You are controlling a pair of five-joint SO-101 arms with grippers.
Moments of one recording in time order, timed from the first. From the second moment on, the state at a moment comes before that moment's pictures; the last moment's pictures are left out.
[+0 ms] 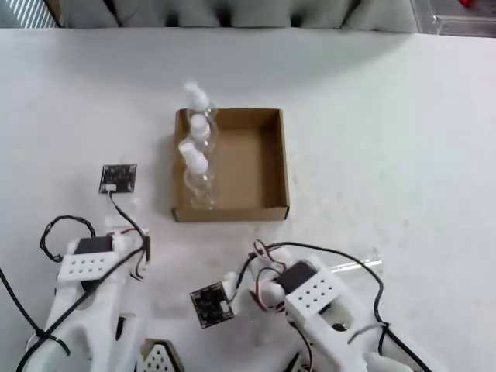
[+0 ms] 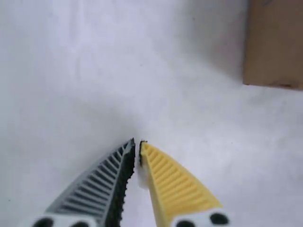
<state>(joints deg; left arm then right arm) -11.3 -40.4 76.7 46.7 -0.6 -40.5 -38.6 76.2 45.4 77.4</state>
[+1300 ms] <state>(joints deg) -35.1 -37.1 69.4 36.2 21.0 -58.3 -36.5 43.2 50.8 11.3</state>
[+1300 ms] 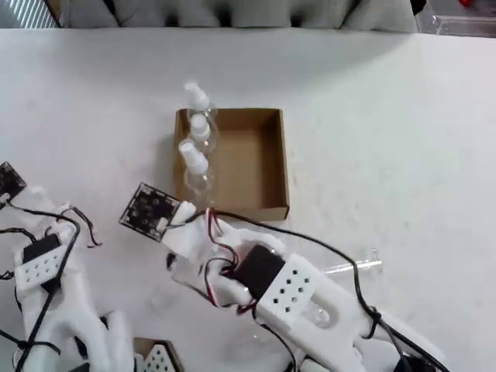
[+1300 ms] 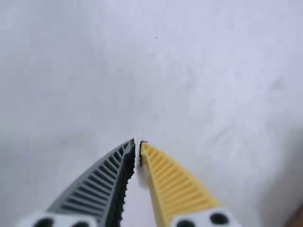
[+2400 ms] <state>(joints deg) -46.5 -10.1 51.7 36.2 27.8 -60.0 -21.0 39.0 30.9 10.0</state>
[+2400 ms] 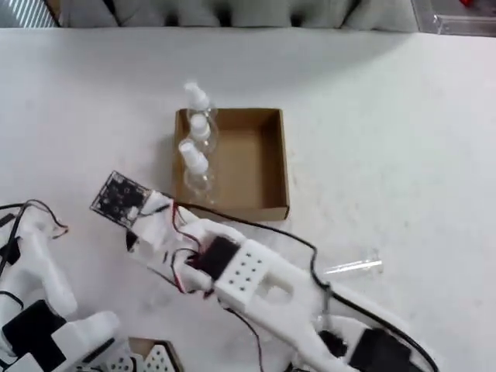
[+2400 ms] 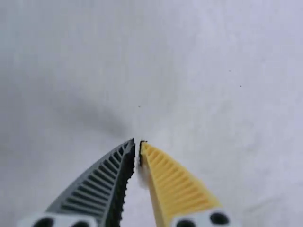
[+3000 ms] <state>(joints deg) -51.3 -9.9 50.8 33.7 27.8 -60.8 -46.6 53.8 53.8 38.5</state>
